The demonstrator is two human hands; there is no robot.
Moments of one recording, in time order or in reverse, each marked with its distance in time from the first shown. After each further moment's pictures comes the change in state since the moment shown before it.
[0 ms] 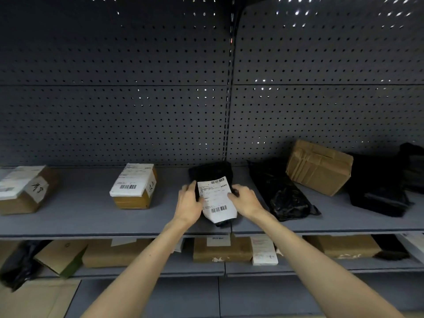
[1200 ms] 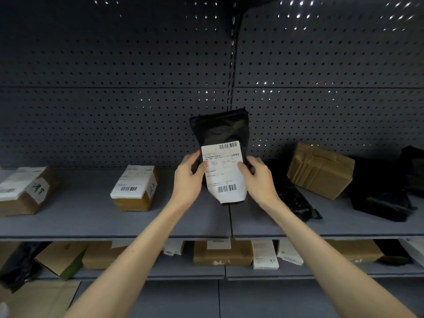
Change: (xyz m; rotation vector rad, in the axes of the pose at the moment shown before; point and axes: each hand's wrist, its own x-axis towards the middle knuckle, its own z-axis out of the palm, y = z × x) left_hand 0.005 0.066 -0.053 -0.462 0.233 0.224; right_hand -0.007 -0.040 -0.059 0.352 0.358 -0.229
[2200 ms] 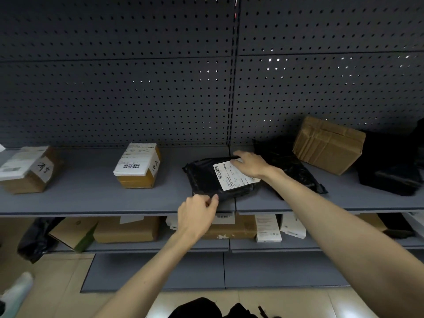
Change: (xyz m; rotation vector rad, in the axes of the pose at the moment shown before) left_hand -0.110 -0.050 0.012 0.731 -0.219 -0.197; right_hand 0.032 0.053 0.029 -0.644 -0.581 0.119
